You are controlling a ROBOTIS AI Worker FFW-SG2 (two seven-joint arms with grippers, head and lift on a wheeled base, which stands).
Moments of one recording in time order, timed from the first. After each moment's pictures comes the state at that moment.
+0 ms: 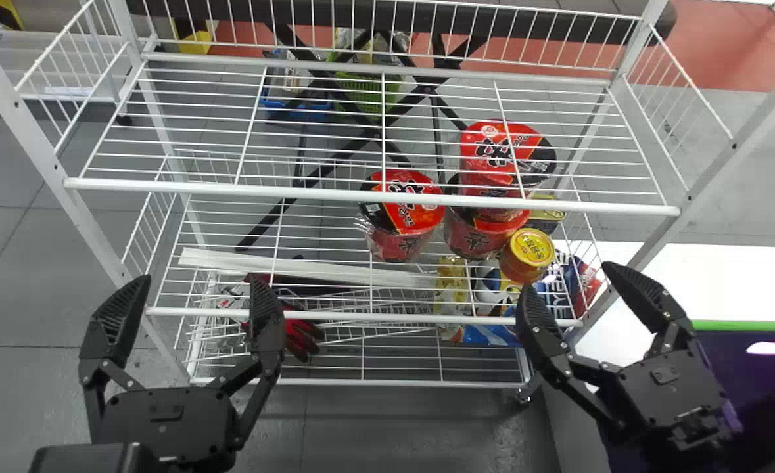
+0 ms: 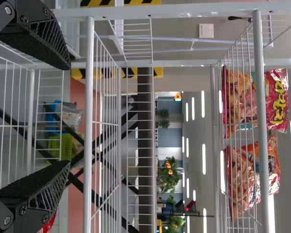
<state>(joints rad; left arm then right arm) 0.79 0.20 -0.35 -2.27 -0.16 -0.12 0.44 0.81 -0.12 -0.08 -2.28 -0.16 -0.08 0.28</state>
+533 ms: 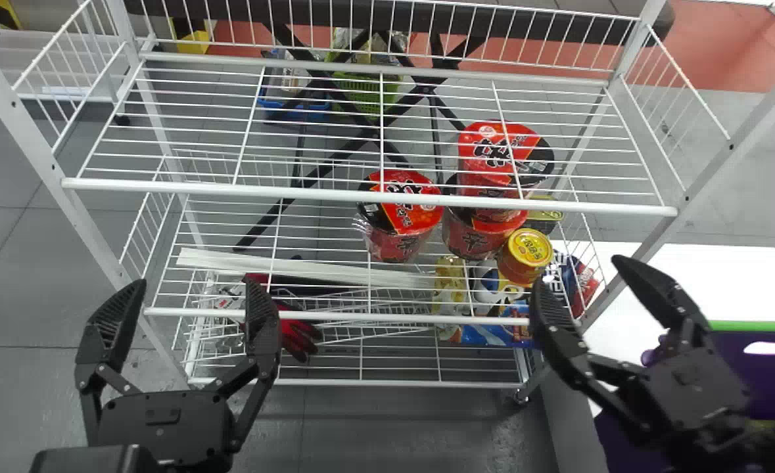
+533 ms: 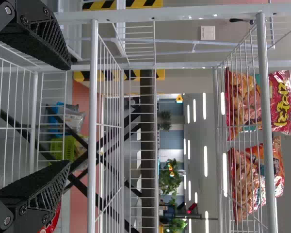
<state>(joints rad) 0.79 0.20 -0.35 -2.26 -0.16 -0.12 0.46 0.83 -0.12 -0.14 -2.31 -0.24 -0.08 0.38</state>
